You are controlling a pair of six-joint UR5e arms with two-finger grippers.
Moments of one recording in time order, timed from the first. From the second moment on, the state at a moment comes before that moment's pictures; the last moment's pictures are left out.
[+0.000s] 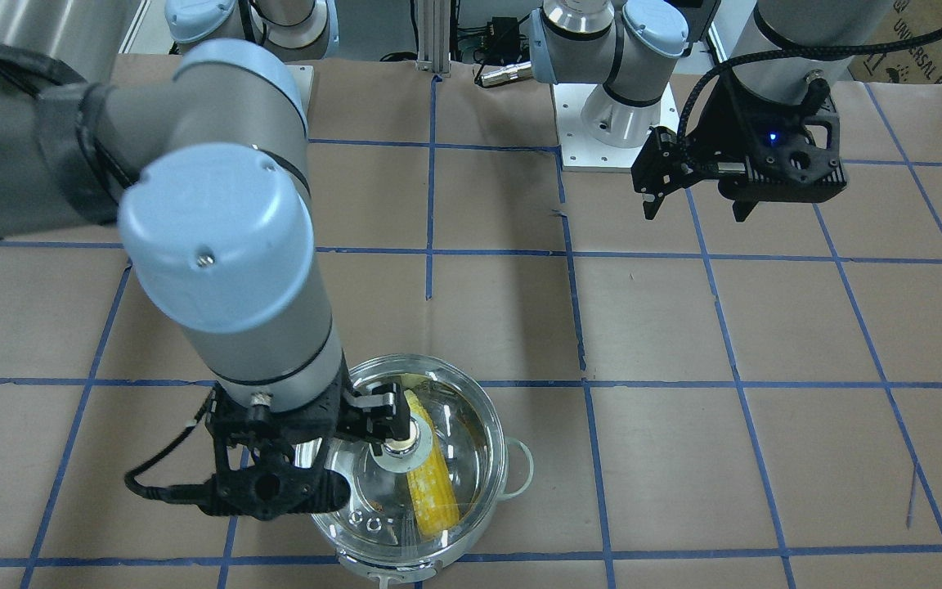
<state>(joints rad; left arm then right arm) -1.53 -1.62 -1.45 -1.67 1.60 0.06 1.77 -0.93 0.78 -1.45 -1.58 0.17</state>
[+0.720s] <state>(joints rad) -1.53 -1.62 -1.45 -1.67 1.60 0.06 1.61 -1.25 1.09 -1.38 -1.59 0.14</state>
